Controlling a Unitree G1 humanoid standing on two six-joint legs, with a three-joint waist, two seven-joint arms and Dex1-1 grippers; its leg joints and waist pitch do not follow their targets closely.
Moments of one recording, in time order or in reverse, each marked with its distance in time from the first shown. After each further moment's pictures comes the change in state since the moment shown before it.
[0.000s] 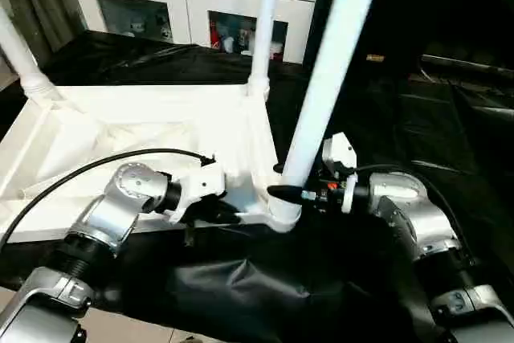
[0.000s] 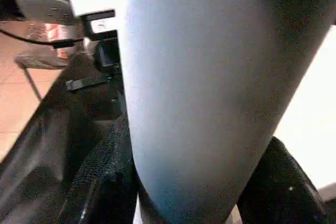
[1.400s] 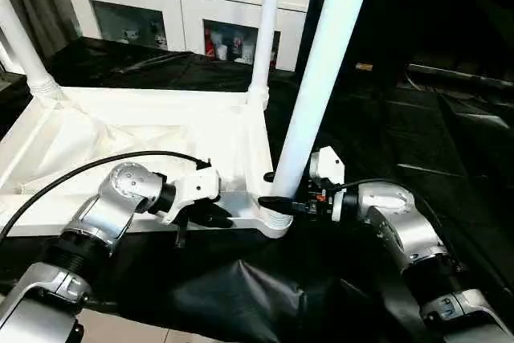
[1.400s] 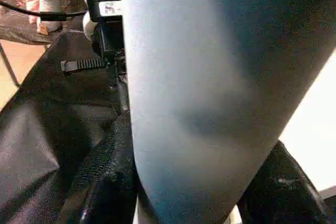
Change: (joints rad) left arm -0.022 0.007 -0.013 0.066 0.035 -0.041 0.009; right arm 0.001 0.032 0.055 0.062 -0.078 -0.162 -0.076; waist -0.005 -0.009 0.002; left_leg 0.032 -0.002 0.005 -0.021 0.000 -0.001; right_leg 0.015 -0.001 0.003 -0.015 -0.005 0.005
